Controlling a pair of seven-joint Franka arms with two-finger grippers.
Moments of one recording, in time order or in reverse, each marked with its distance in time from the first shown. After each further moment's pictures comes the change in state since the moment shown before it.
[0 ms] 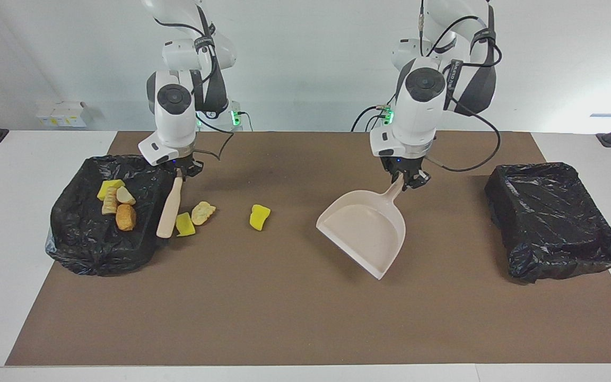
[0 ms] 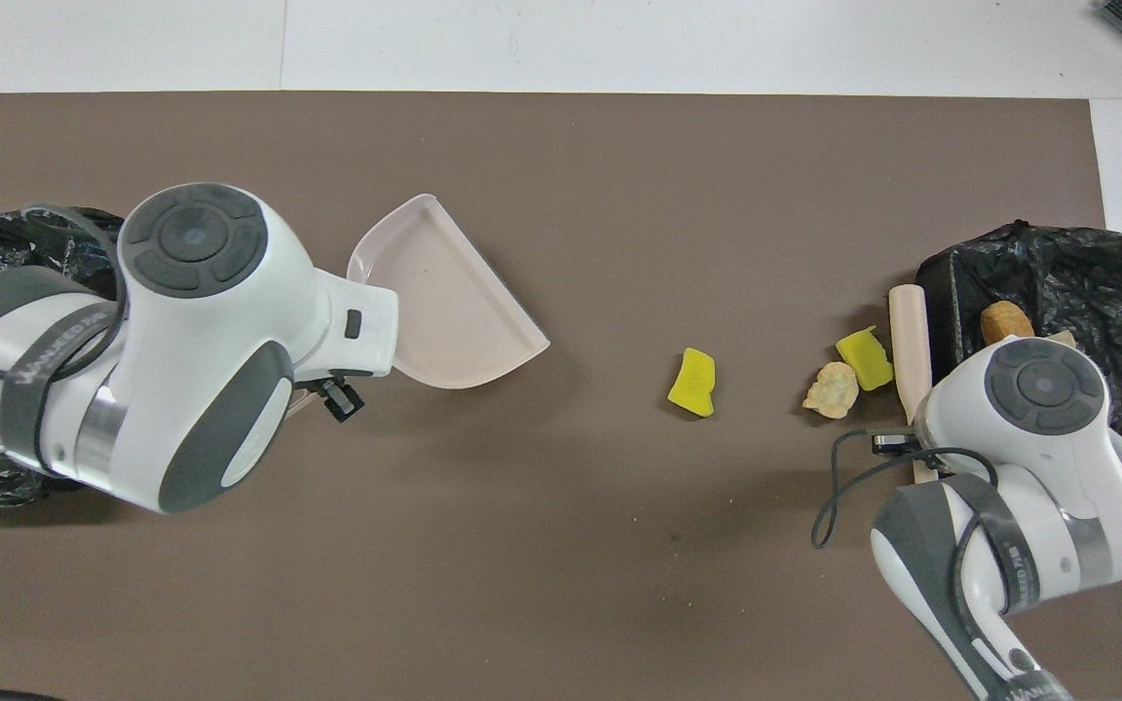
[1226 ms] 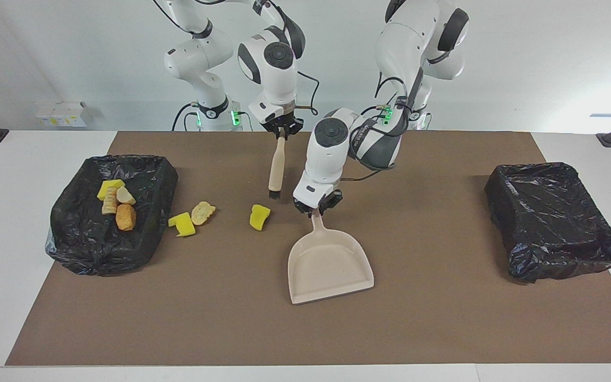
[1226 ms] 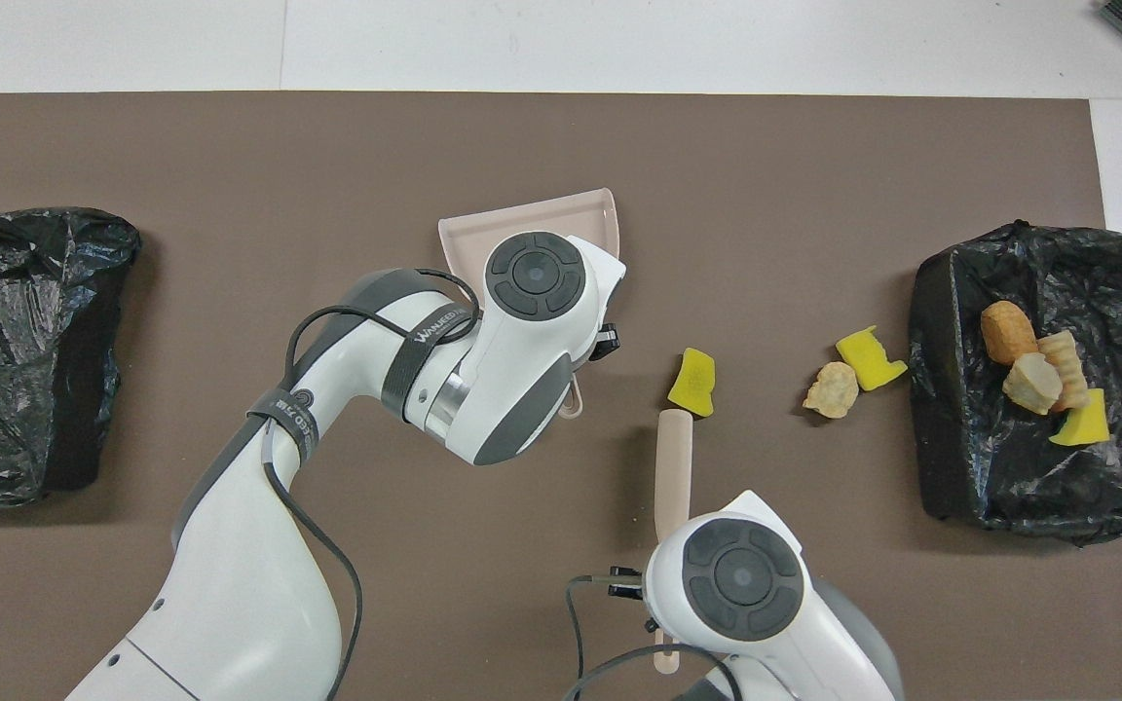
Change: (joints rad) left arm -0.248 0.441 -0.038 0.299 -0.119 0.273 -1.353; right arm 0.569 -0.111 0.001 -0.017 0.395 -0.117 0.474
